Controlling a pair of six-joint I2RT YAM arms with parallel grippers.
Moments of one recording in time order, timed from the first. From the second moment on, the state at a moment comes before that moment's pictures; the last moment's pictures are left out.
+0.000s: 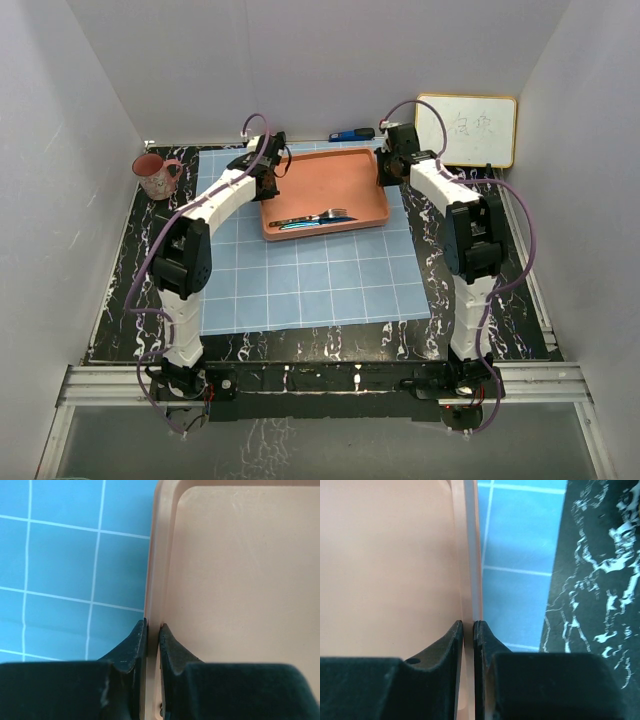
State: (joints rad) left arm -0.42 2.03 1.68 -0.61 -0.44 -0.48; right arm 0.22 2.12 1.75 -0.41 -0.05 0.09
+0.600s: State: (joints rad) left arm -0.30 1.92 1.55 -0.72 -0.44 -0.43; right arm 0.38 2.12 1.73 -0.47 -0.04 0.14
